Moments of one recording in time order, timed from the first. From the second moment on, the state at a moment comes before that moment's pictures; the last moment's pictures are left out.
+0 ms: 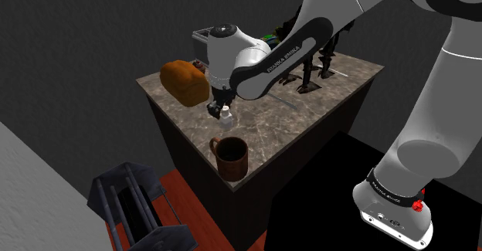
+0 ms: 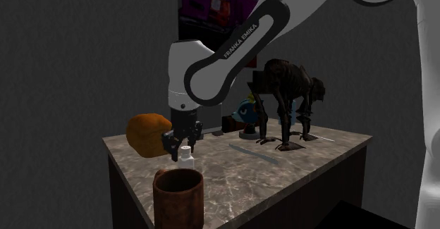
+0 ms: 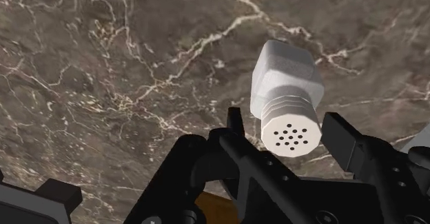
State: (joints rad) arm 0.00 0.14 0.41 -2.18 -0.39 2.47 0.49
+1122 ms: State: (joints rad) arm 0.00 0.09 0.42 -2.14 -0.32 2.40 0.43
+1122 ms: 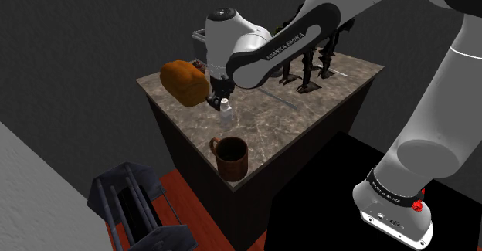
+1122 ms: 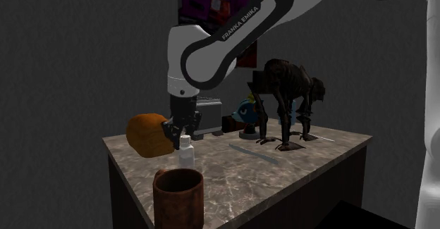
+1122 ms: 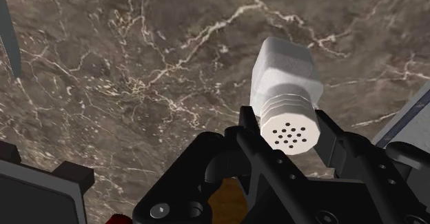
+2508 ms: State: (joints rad) arm -0.01 -0.03 0.43 -1.98 -0.21 2.15 0.32
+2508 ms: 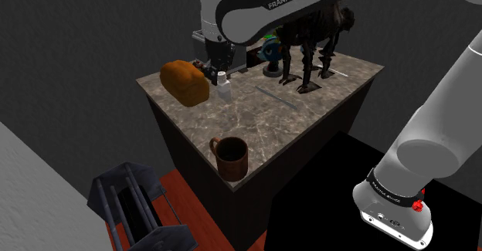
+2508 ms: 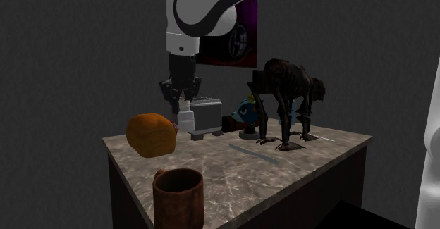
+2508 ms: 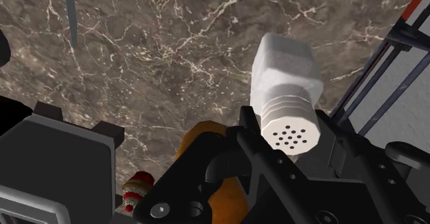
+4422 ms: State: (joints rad) arm 0.13 -0.24 0.59 -2.16 -0.12 2.09 0.57
